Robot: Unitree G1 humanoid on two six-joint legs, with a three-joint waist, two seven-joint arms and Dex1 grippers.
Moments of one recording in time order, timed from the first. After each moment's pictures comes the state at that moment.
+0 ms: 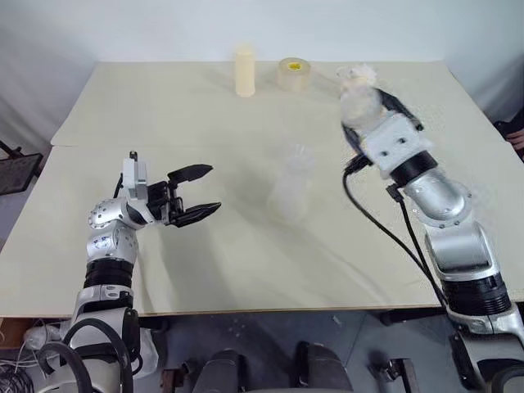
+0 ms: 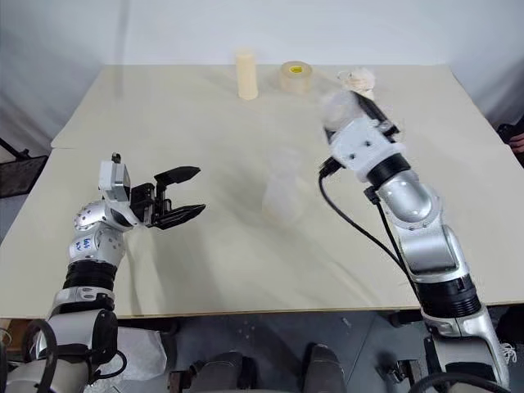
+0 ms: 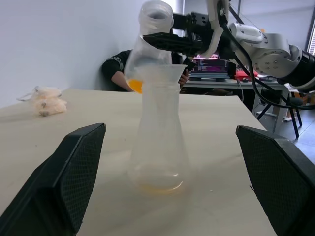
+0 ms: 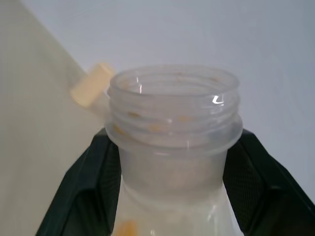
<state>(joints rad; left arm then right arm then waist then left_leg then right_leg) -0.70 0.45 0.23 0.65 -0.54 -0.13 -1.47 -0.61 -0.64 0.11 -0.16 -0.20 0.01 0.28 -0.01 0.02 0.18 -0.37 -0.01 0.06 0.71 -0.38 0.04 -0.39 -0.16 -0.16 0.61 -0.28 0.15</state>
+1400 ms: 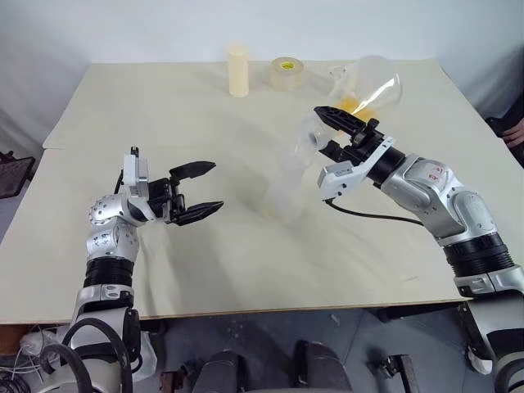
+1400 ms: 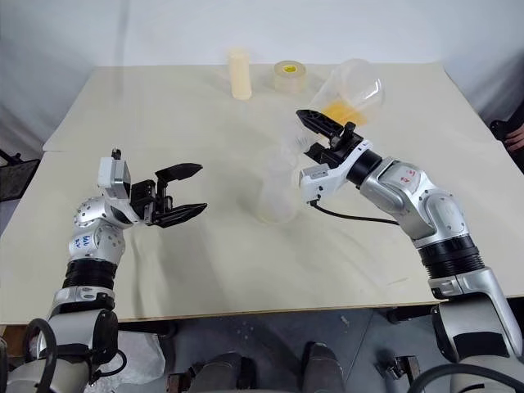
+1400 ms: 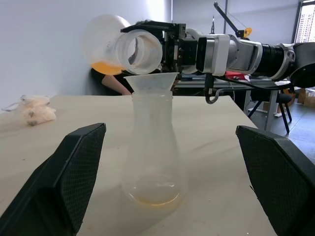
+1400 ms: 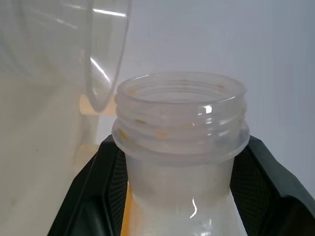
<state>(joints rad) -0.70 0.45 0.22 0.59 -0.54 -0.10 -1.46 -0.82 -0.72 0.23 0.23 -0.78 -0.58 0.11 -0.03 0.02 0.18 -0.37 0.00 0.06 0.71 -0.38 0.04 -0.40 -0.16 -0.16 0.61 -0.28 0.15</state>
